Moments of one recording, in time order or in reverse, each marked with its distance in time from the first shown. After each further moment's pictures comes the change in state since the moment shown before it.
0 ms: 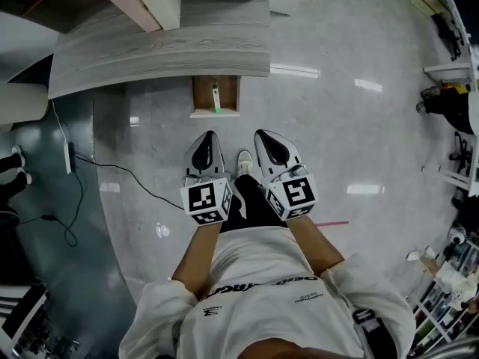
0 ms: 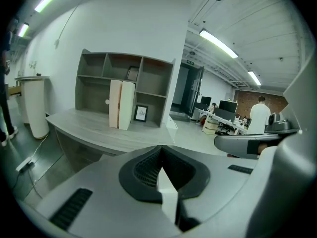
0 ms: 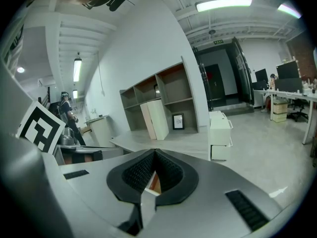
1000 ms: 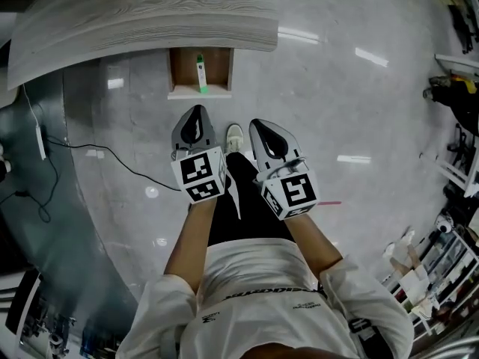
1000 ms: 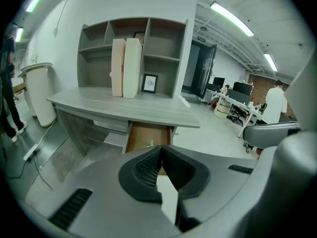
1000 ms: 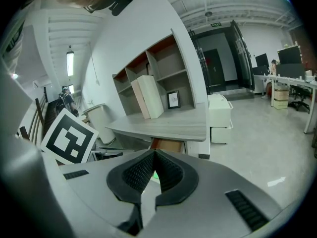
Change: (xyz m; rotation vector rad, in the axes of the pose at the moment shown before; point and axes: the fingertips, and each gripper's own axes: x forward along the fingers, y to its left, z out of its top) left arm 0.116 0.035 -0.131 -0.010 0.223 0.102; right arm 0.064 -0.051 -0.109 0.048 0.140 0.015
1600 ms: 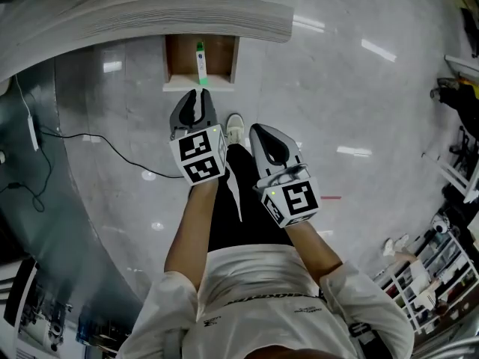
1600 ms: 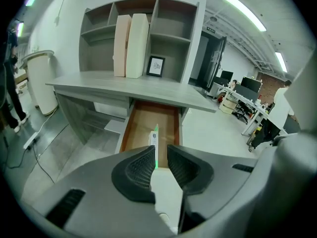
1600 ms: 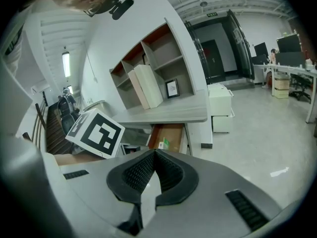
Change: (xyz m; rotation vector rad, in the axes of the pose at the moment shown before) left arm 0.062 0.016 -0.046 -0.069 0.093 0.040; right arm 0.017 -0.005 -0.050 0.056 0.065 0.026
